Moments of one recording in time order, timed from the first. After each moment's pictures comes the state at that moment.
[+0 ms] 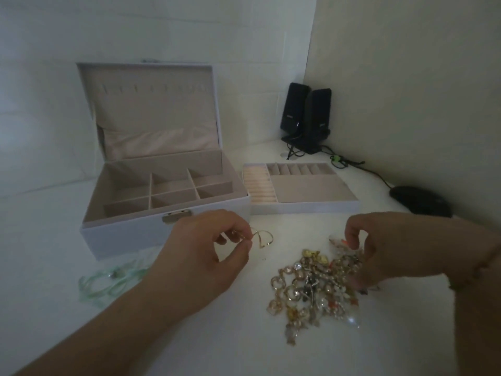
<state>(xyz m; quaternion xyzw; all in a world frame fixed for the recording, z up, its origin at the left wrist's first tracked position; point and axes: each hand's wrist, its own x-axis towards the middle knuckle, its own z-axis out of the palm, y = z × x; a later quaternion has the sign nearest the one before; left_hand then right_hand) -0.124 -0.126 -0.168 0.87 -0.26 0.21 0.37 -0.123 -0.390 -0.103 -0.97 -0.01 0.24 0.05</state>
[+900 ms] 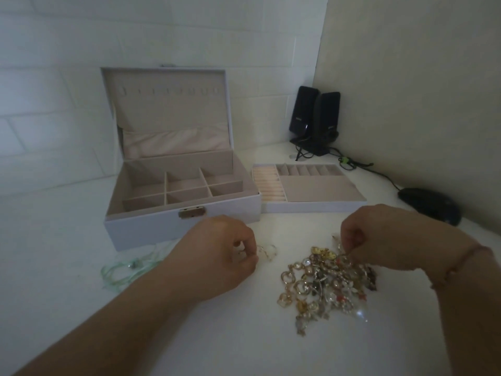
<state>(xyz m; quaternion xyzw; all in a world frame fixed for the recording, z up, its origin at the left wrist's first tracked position) -0.118 -0.120 -0.171 0.93 -0.24 0.08 0.25 -0.114 -0.376 -0.118 -0.99 -0.07 0.13 -0.01</state>
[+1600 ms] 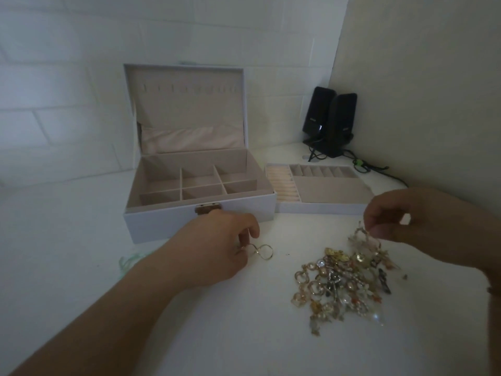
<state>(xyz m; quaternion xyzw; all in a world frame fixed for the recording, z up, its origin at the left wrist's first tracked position) -0.112 -0.100 -0.162 0.96 -0.21 0.01 0.18 -0.110 -0.410 -0.112 -0.96 -0.20 -0.02 0.17</state>
